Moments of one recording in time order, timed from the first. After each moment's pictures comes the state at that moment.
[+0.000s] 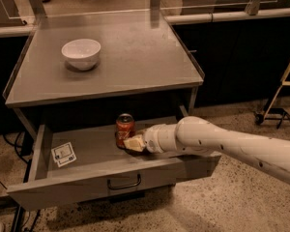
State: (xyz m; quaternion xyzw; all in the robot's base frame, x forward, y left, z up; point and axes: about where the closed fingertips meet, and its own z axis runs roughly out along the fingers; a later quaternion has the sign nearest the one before) arm 0.581 0.035 0.619 -0.35 0.82 0.28 0.37
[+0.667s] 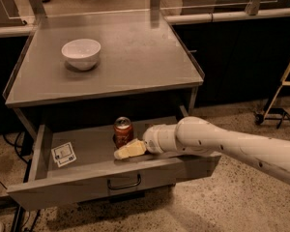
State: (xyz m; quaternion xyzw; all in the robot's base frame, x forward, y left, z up) arm 0.580 0.035 0.619 -0.35 0.81 0.28 0.37
